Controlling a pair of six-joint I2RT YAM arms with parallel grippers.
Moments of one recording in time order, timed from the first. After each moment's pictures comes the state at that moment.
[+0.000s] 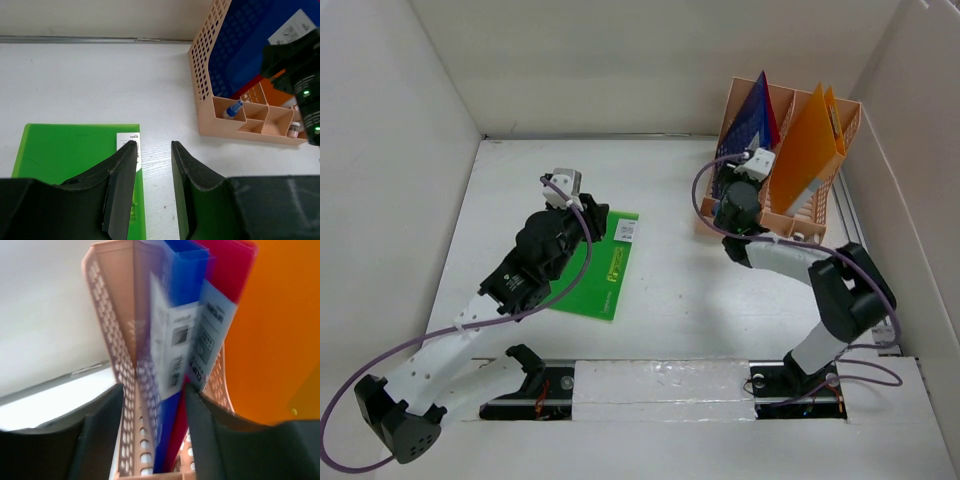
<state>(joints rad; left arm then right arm) -0.70 0.85 0.86 -0.13 -0.33 -0.31 0.52 1.67 0.89 1.02 0.91 -0.03</state>
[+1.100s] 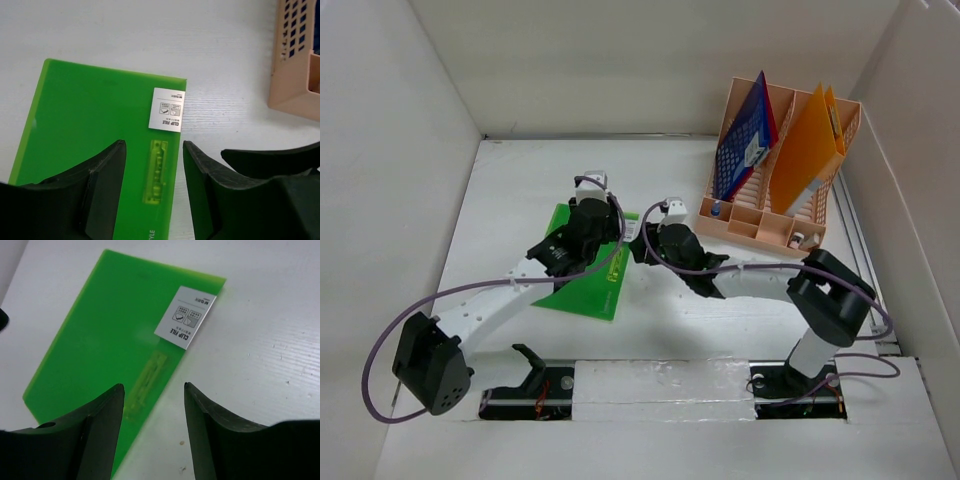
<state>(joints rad) -0.69 1.19 0.89 -0.20 -0.48 -0.40 0.90 1.67 0.87 0.43 0.31 0.60</state>
